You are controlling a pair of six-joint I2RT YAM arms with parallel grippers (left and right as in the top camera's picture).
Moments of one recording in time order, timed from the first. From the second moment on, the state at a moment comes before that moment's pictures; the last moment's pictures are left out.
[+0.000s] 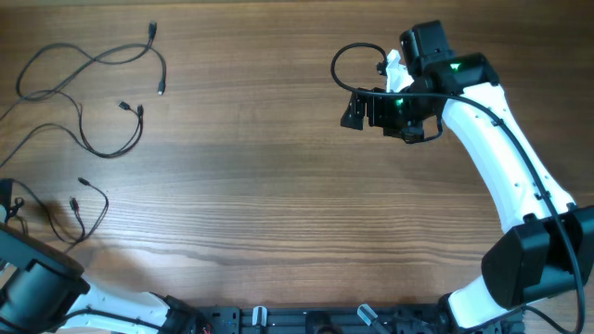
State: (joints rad) left arm 0.99 1.88 1.18 -0.27 -0.16 -0.56; right arm 0.25 1.74 1.54 -1.11 -0.40 0.31
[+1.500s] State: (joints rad) left arm 0.37 1.23 1.18 -1.14 0.50 -0.26; right arm 0.22 1.13 1.53 -1.40 -0.13 0.30
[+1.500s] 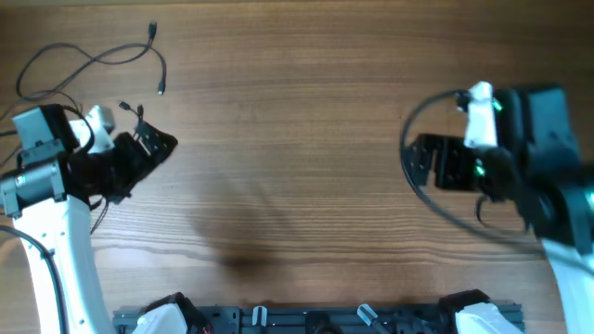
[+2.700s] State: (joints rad) left arm 0.33 0.09 1.18 -1.36 0.51 -0.20; right arm 0.22 0.72 1.13 -1.14 -0.04 0.39
